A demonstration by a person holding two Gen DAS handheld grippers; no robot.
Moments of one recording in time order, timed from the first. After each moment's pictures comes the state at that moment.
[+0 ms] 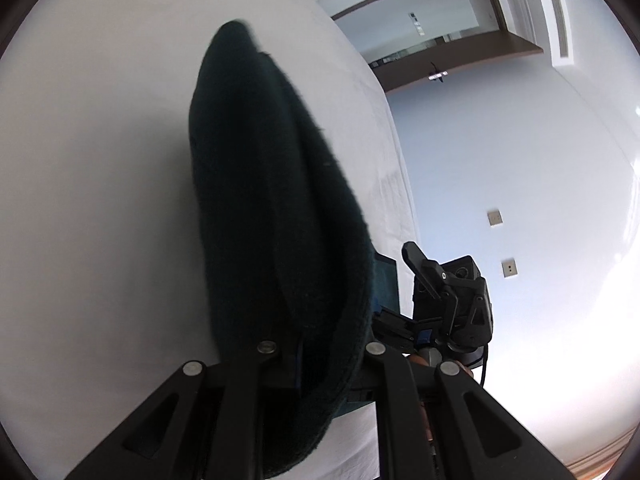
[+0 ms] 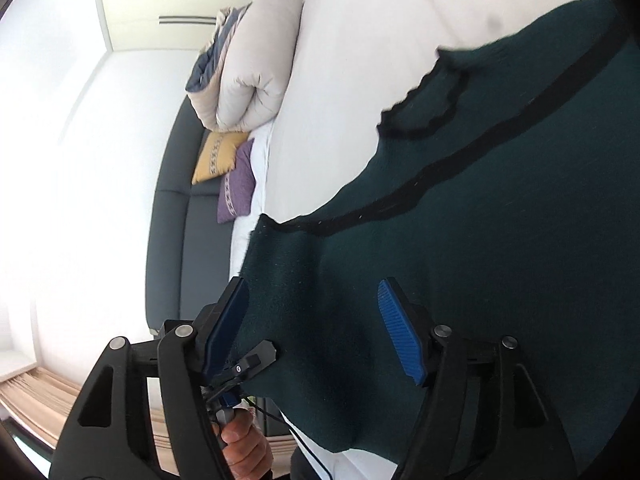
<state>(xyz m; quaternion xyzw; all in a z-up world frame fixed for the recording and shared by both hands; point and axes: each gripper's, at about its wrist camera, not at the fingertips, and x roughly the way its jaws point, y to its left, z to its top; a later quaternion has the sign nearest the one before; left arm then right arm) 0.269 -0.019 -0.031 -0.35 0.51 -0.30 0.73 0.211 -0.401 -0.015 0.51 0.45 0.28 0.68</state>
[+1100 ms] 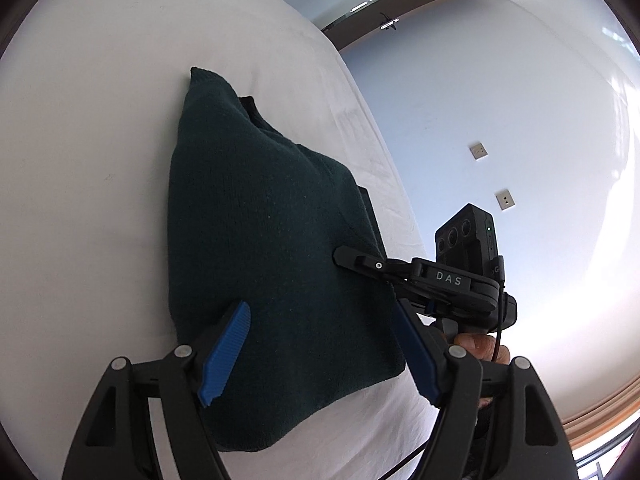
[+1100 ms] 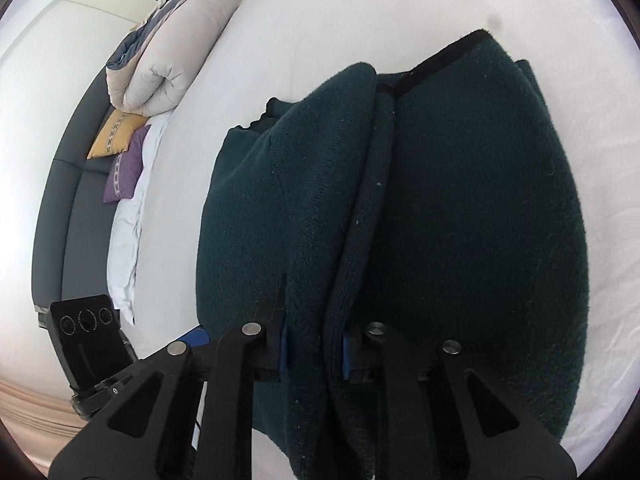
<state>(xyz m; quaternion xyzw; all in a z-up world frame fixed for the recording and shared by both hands) 0.275 -0.141 -0.069 -0.27 0.50 -0.37 0.73 0.165 -0.480 -0.006 0.33 0.54 0.13 0.77</state>
